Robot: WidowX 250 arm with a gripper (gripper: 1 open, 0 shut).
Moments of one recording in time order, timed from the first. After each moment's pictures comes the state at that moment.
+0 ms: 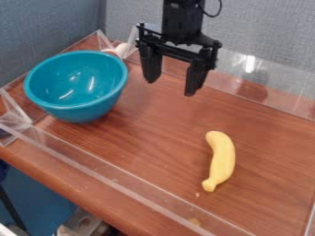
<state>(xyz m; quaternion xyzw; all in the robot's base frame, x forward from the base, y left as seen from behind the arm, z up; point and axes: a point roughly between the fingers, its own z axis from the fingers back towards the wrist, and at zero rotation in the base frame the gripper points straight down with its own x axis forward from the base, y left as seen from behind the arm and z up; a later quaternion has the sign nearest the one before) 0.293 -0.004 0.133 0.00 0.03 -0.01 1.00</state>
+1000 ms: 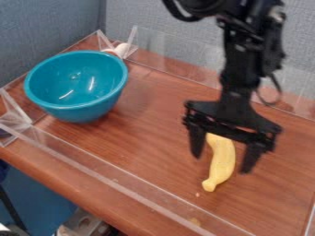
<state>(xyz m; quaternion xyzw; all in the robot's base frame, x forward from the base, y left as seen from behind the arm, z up) 0.262 -0.099 0.077 0.00 0.01 0.05 1.00</state>
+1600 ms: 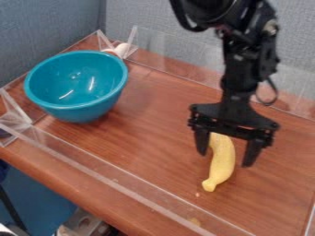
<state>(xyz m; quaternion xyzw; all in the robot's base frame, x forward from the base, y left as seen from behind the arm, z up) 0.297 -0.071 0.051 -0.01 -0.02 0.10 0.99</state>
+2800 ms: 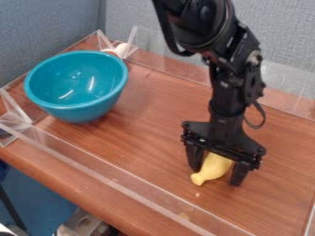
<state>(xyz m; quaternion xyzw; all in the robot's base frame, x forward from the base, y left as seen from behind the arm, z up) 0.282 -0.077 0.029 -0.01 -0.03 0.01 1.00</state>
